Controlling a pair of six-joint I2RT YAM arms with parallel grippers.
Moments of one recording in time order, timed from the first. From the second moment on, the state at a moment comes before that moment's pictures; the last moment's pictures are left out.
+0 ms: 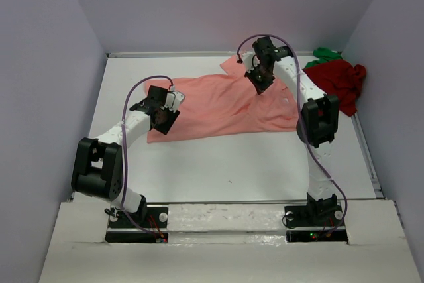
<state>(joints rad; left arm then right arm) -0.27 1.51 0.94 -0.44 -0.07 0.35 0.34 2.23 2.15 -1.10 -0.08 -0.44</state>
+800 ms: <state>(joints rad) -0.27 1.52 0.94 -0.44 -0.07 0.35 0.37 2.24 2.15 -1.08 -0.14 -0.47</state>
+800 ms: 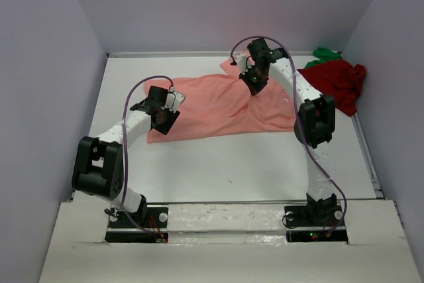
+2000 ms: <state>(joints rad) -0.27 1.53 0.94 -0.45 -0.08 0.34 0.38 2.32 2.07 -0.97 -0.07 -0.52</state>
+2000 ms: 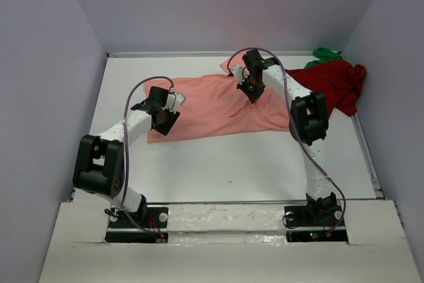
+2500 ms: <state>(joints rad) -0.27 1.54 0.94 -0.45 -0.08 0.35 0.38 2.34 2.08 -0.98 -0.07 -0.55</state>
